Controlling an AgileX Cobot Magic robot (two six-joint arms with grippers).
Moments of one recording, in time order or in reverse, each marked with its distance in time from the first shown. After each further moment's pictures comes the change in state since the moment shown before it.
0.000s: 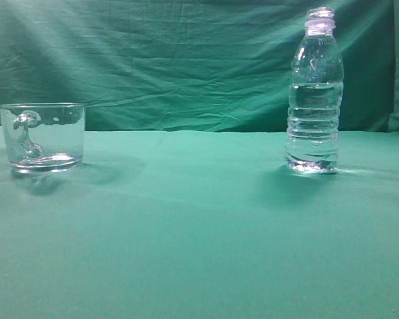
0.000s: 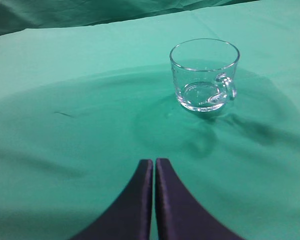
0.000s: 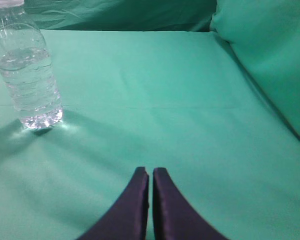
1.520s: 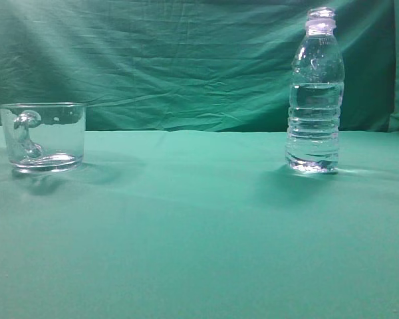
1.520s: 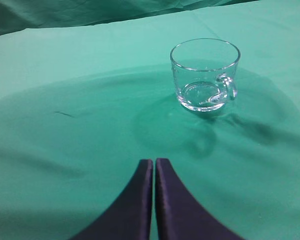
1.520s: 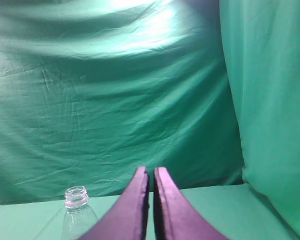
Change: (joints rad) left arm 0.000 0.000 0.000 0.000 0.000 0.000; right arm 0.000 0.000 -0.019 0.072 -0.542 0.083
